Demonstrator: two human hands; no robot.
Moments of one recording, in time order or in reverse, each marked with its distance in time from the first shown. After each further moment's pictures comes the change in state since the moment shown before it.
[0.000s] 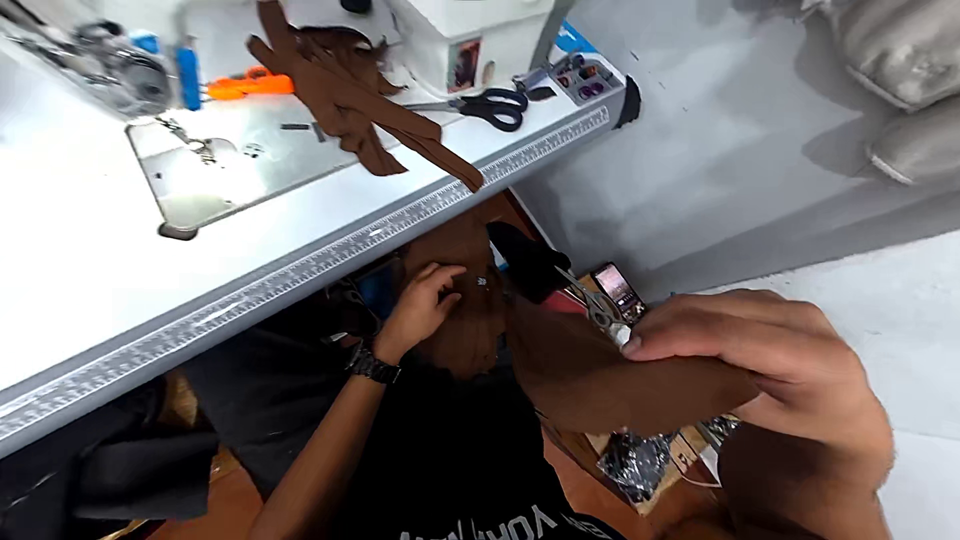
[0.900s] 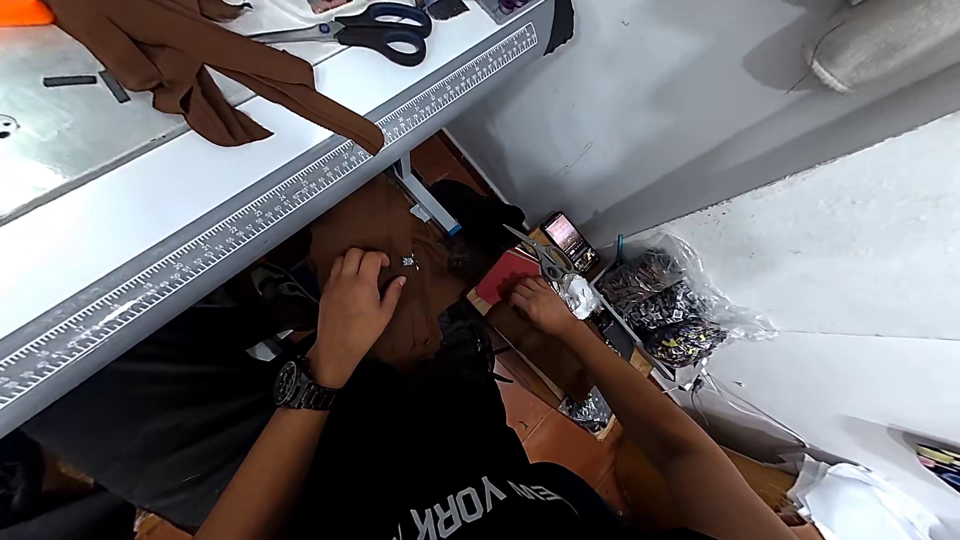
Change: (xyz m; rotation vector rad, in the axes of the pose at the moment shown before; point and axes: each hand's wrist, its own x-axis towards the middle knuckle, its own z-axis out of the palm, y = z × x) left_hand 0.004 0.008 0.028 0.389 0.053 -0.067; right_hand -0.235 0.228 0.196 -0.541 -0.353 0.433
